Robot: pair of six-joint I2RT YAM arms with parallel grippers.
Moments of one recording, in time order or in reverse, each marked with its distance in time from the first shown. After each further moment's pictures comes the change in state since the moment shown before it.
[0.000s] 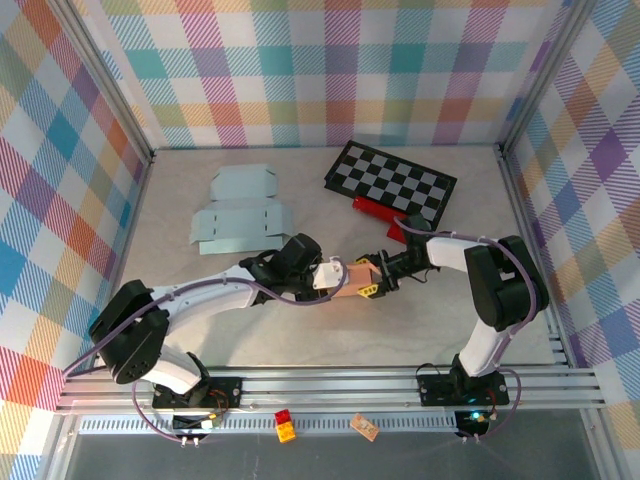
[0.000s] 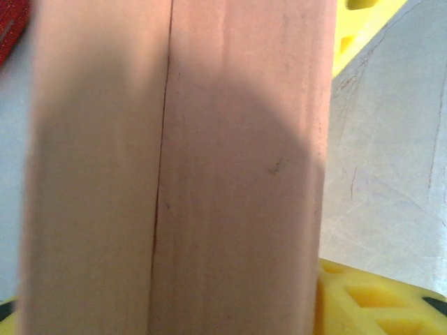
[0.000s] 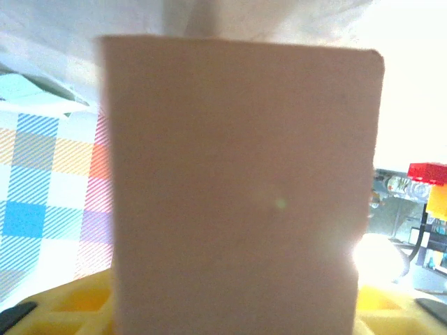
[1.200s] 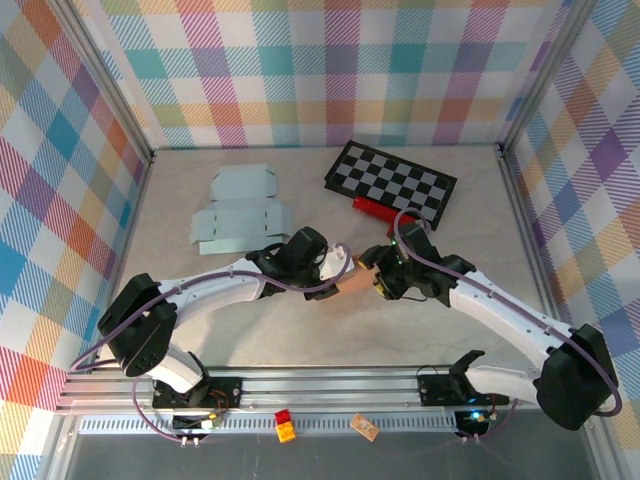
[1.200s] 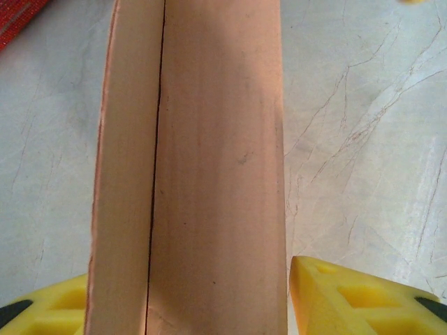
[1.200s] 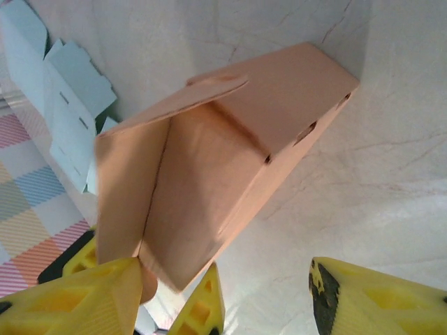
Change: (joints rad) left arm 0.000 0.051 0.077 -0.027 0.015 -0.179; right arm 0.321 -0.592 -0.085 -0.042 0.985 -0.125
